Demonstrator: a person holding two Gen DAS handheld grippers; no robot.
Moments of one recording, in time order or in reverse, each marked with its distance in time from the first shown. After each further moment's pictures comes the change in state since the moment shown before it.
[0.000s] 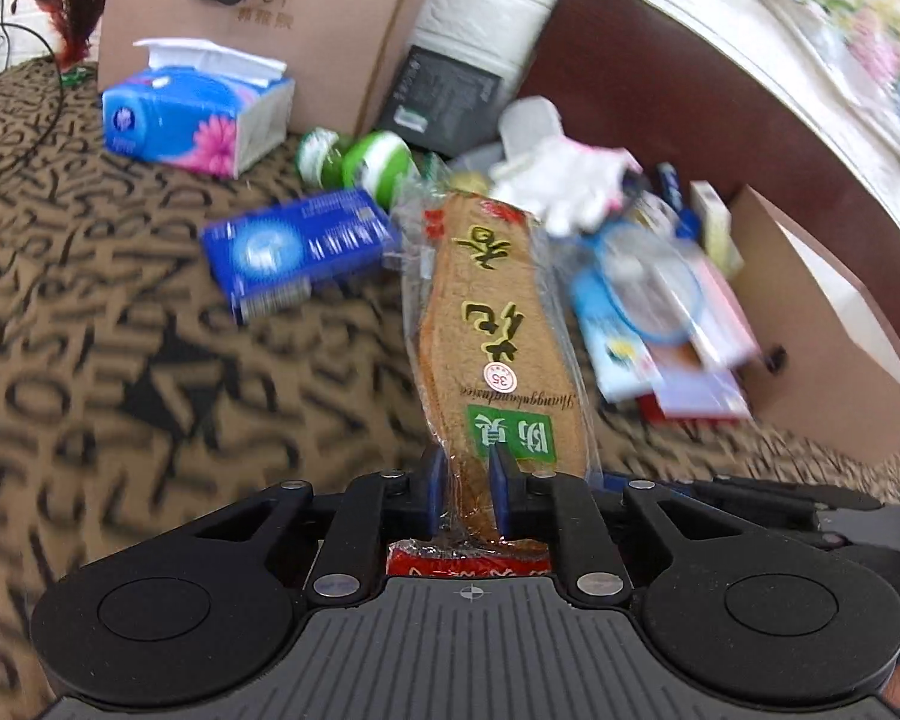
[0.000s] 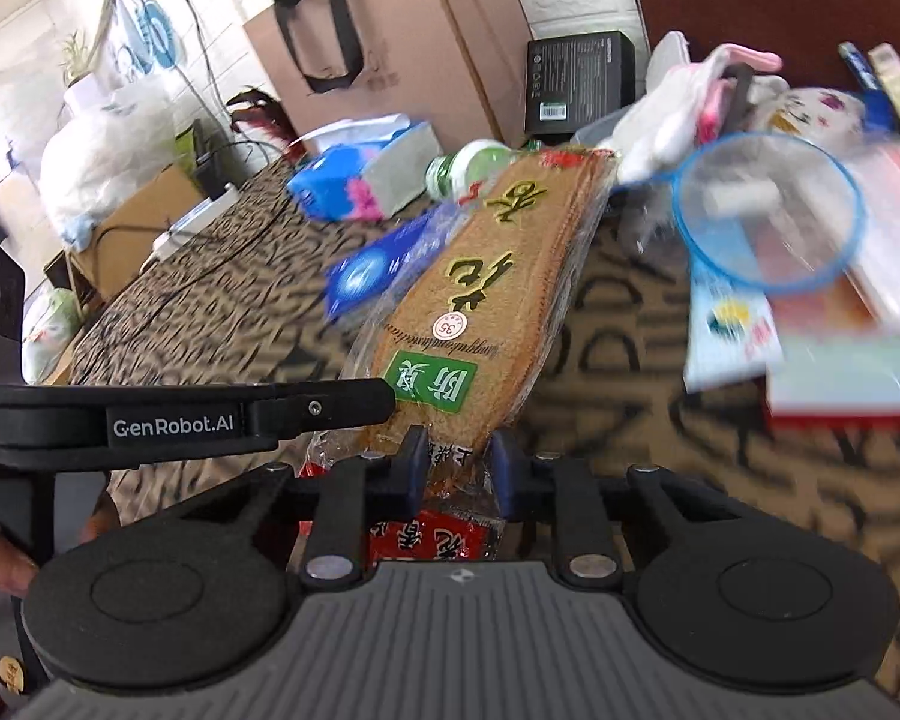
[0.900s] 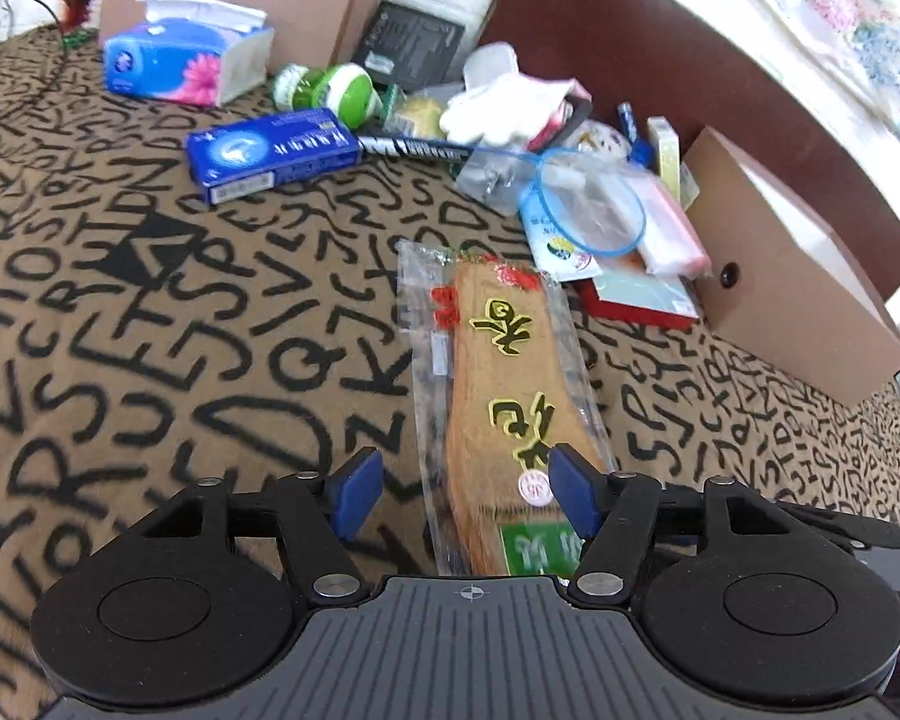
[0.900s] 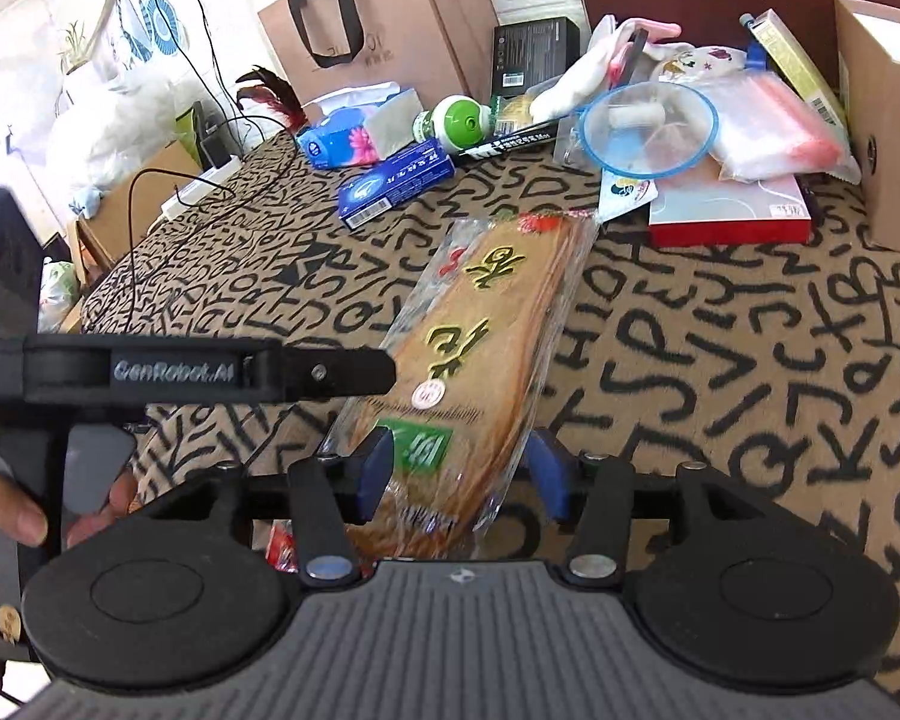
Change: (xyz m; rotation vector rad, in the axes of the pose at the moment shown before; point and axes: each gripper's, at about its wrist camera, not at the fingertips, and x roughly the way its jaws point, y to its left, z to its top) left arm -0.011 -0.027 -0.046 0.001 0.060 -0.013; right arm -0.076 0.002 -0.078 0.008 0.001 -0.054
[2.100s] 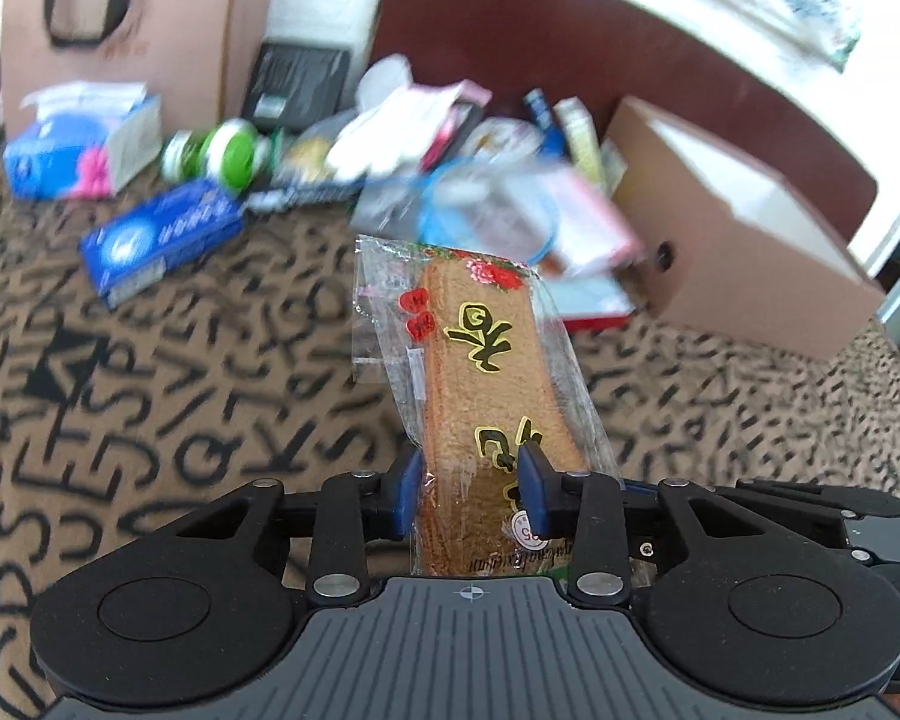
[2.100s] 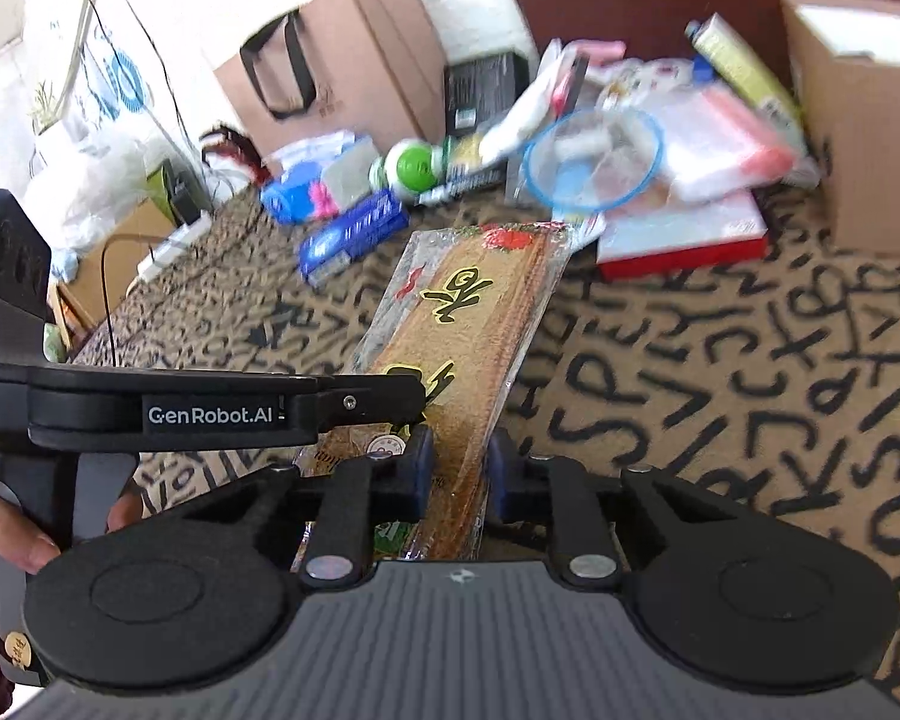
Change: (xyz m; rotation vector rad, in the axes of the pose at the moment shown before) left arm 0.003 -0.059 0.024 0.188 -0.026 -0.031; right arm -0.012 -0.019 0.011 0.091 -0.093 -0.028
